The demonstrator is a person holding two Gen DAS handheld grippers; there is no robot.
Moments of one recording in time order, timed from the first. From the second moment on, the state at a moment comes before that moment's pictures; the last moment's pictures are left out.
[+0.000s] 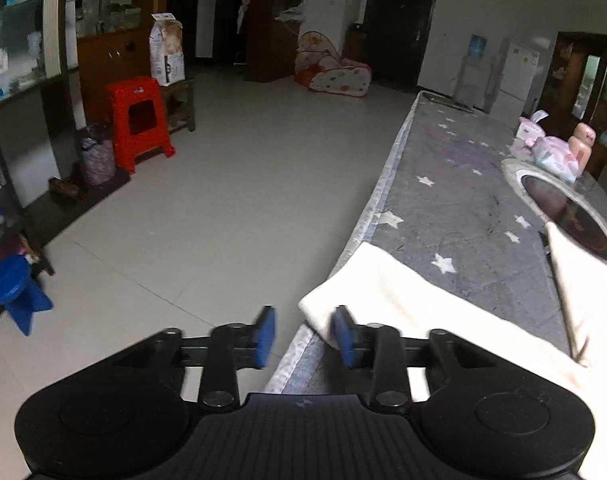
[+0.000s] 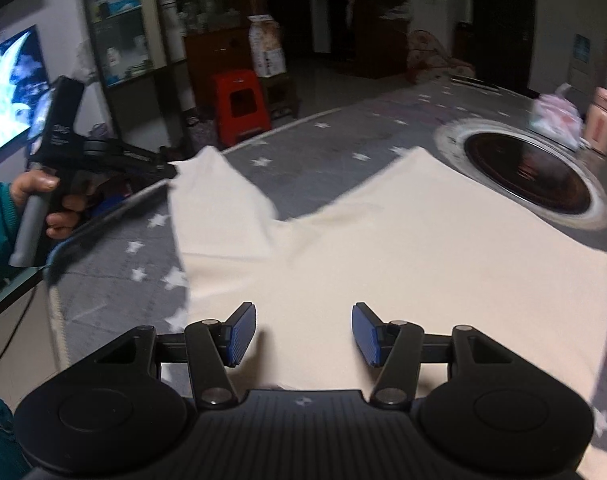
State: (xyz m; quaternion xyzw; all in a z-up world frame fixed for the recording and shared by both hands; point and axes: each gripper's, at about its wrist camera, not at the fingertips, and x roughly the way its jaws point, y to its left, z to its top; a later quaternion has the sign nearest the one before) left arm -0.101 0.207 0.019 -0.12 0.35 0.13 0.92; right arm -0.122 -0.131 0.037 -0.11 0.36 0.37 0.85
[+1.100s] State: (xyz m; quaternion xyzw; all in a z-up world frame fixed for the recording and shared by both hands) left arm -0.124 0.059 0.127 -0.08 0.22 -0.13 0.96; right arm -0.129 -0.207 0.065 -0.07 0.35 0.29 0.89
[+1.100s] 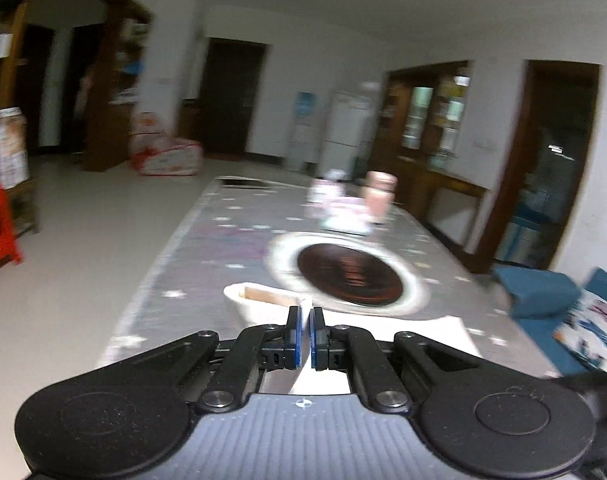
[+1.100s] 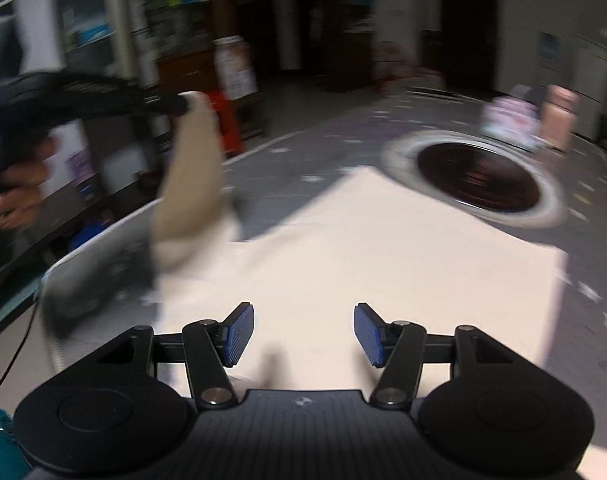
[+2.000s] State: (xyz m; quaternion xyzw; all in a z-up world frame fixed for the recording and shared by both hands) left arm -0.130 0.006 0.037 -0.01 0.35 -0.21 0.91; right arm -0.138 -0.276 0.038 -0.01 0.37 0.20 0.91
